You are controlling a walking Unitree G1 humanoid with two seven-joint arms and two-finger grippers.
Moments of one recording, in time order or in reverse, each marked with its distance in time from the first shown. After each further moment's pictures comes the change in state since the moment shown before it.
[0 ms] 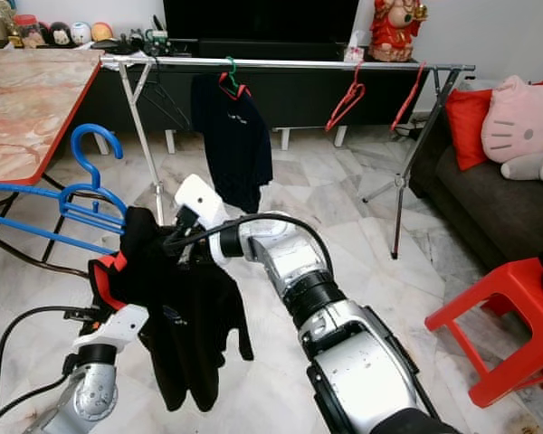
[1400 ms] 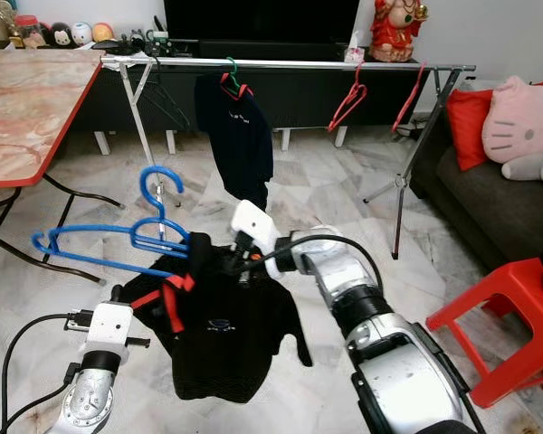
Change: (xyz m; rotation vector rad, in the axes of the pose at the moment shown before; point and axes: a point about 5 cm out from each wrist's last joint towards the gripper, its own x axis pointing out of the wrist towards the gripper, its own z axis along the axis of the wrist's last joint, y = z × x) left arm -0.009 -0.008 -0.002 -0.453 0.123 -0.138; right arm -0.072 -0.018 -0.052 -0.061 0.137 -0.028
